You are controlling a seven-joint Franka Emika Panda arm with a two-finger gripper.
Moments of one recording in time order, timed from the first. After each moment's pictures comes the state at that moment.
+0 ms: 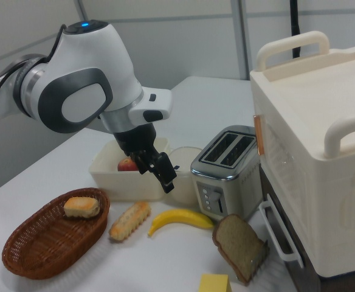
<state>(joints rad) 0.12 0.00 -0.26 -1.65 0.02 1.79 0.06</state>
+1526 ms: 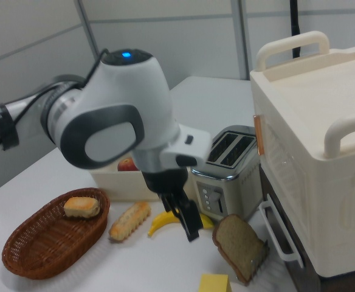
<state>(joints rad) -0.31 -0.01 -0.02 -1.73 0.02 1.77 0.05</state>
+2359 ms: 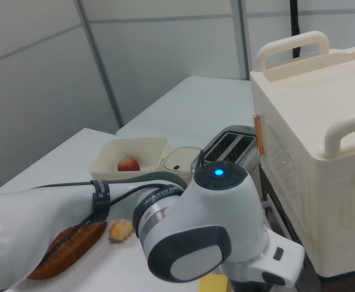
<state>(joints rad) -0.54 0.20 -0.03 -1.85 -0.04 2.13 0.07</state>
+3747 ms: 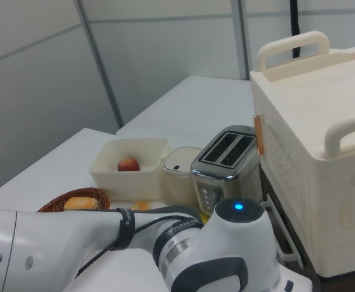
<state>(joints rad) -0.56 0.31 -0.02 -1.88 -0.14 2.18 0.07</state>
